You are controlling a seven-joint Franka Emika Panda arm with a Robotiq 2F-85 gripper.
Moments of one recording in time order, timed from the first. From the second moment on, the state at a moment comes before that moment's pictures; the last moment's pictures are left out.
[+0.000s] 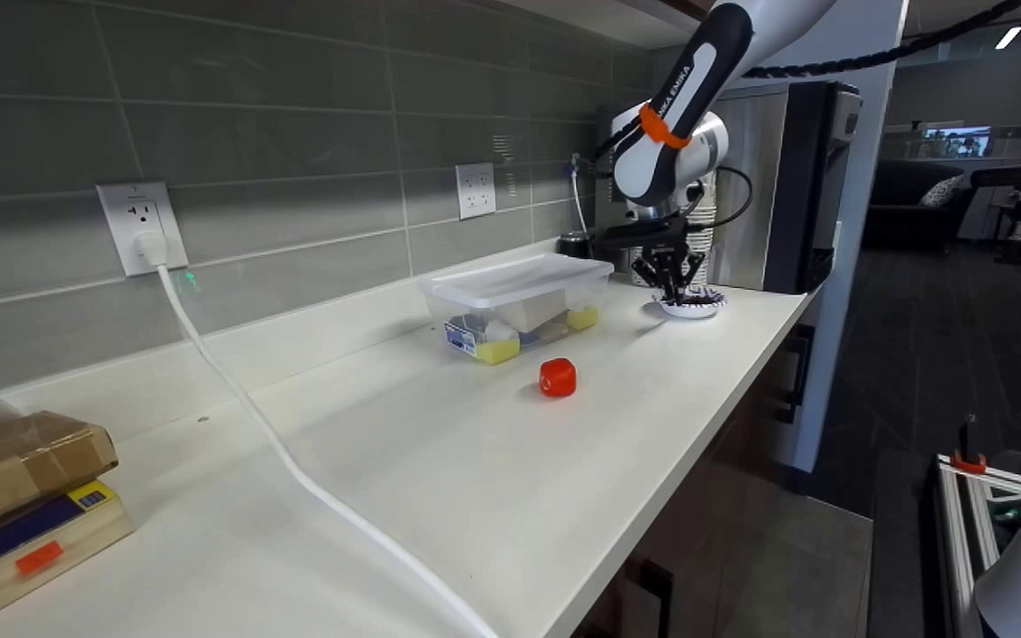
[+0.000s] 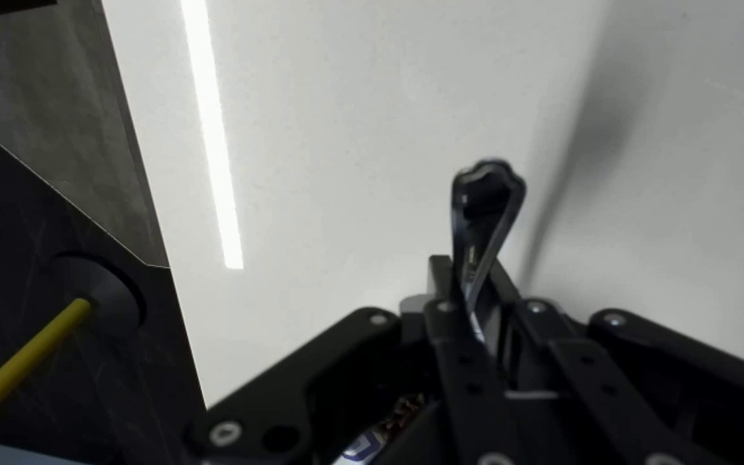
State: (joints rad) arm -0.17 0.32 -0.38 -2.06 -0.28 2.33 1.20
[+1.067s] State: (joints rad) arm -0.17 0.32 -0.41 -2.06 -0.29 2.33 1.20
